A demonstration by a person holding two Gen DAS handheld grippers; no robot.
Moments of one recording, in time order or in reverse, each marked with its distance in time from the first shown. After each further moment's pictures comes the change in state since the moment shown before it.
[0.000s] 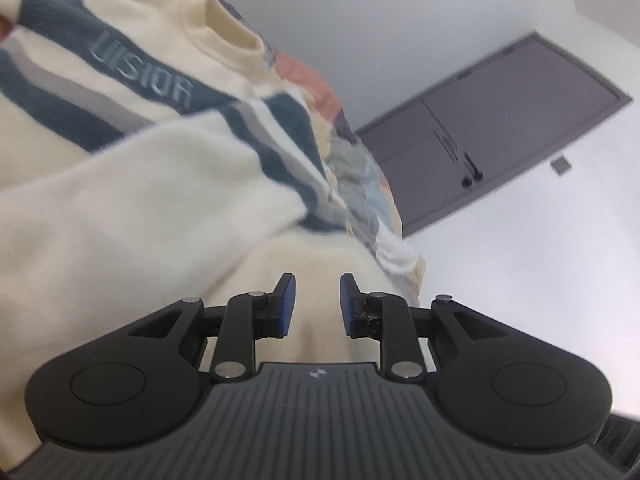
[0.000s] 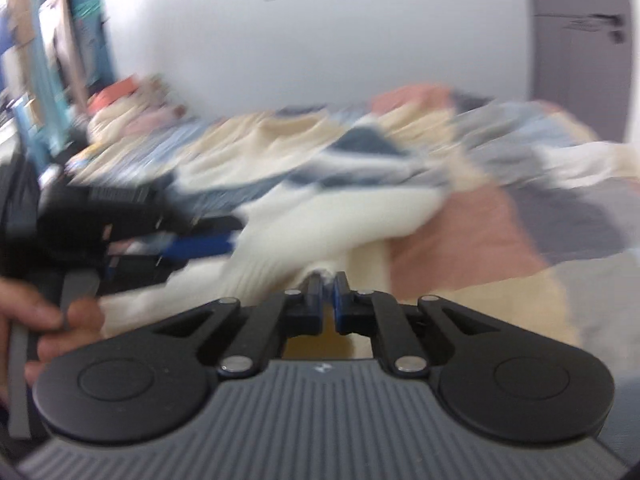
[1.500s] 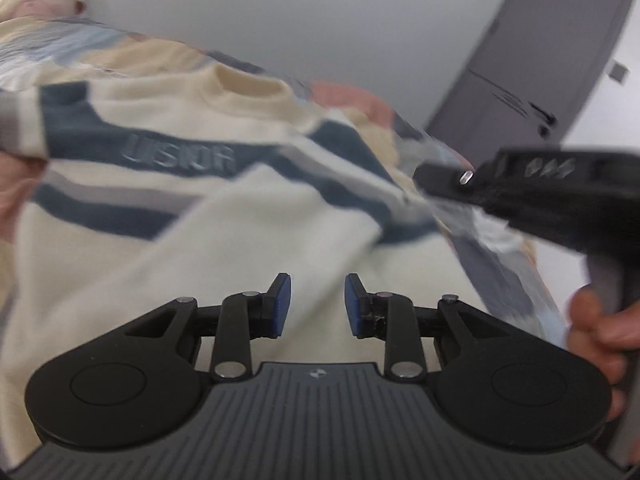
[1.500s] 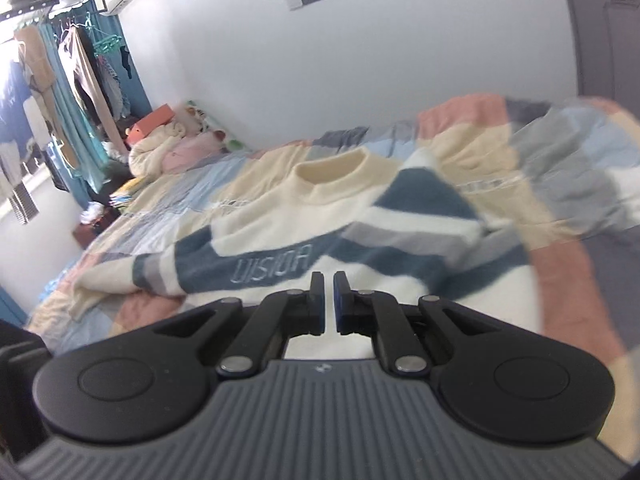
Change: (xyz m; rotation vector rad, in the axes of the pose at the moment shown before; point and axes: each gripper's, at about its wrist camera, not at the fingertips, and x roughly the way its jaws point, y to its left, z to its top) left arm 0.008 -0.028 -0.003 0.315 -0.113 0.365; right arm 0.107 0.027 0.081 0.049 0.049 0.243
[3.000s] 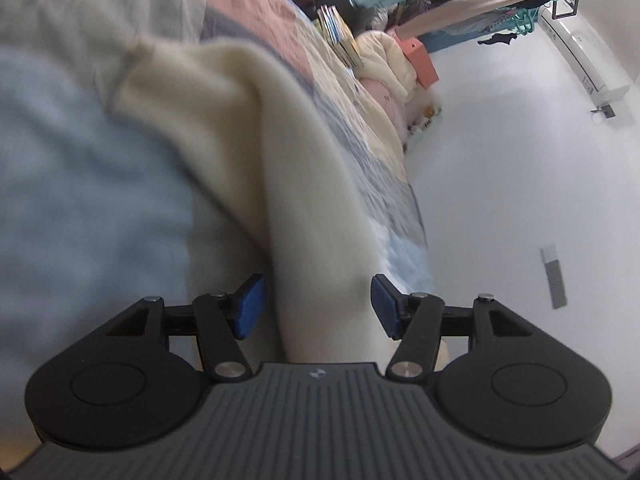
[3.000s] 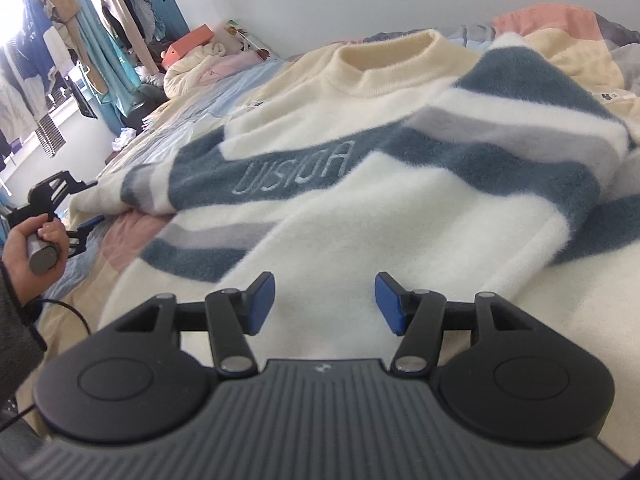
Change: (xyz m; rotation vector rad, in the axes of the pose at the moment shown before) left arm -0.075 0.421 0.092 -1.028 -0.631 0.365; right arm 0.118 -0.004 -0.048 -0.080 0.211 0.133
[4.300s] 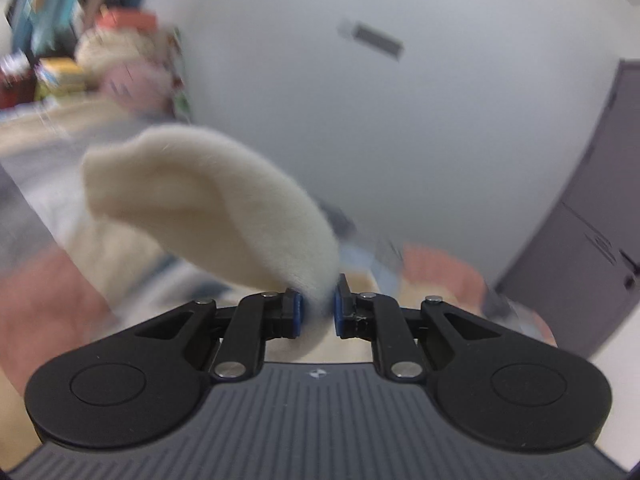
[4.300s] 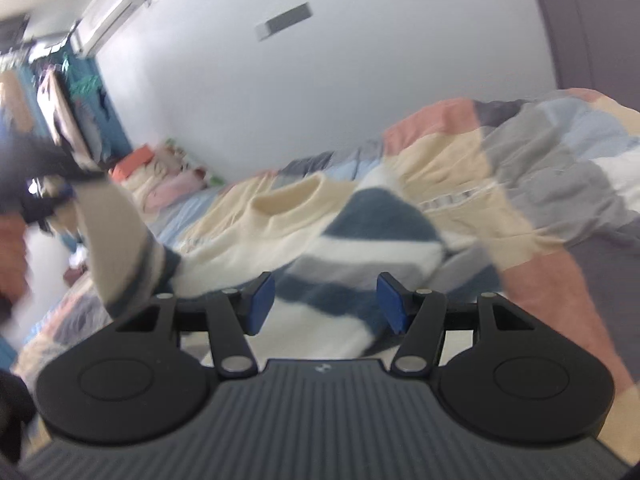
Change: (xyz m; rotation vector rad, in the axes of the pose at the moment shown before) left arm -0.122 -0.293 -0.337 0.879 0.290 -0.222; right arm -0.135 -0.061 0.015 0.185 -0.356 -0.157
